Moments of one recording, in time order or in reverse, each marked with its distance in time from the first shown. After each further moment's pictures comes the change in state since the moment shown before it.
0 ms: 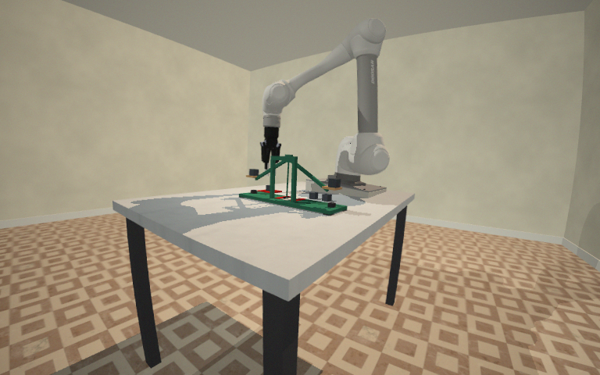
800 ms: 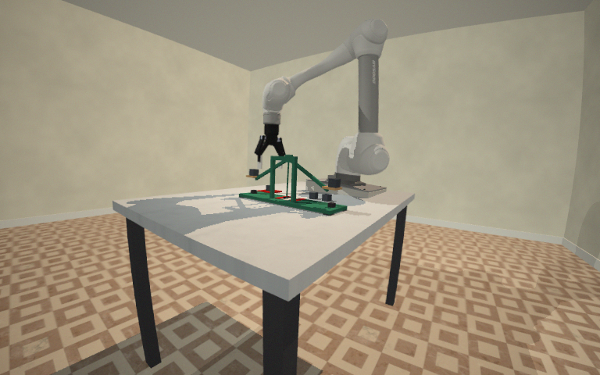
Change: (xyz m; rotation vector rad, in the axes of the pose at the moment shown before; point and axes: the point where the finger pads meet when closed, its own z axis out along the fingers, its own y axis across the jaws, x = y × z) arm 0.000 0.000 -0.015 0.000 0.000 0.000
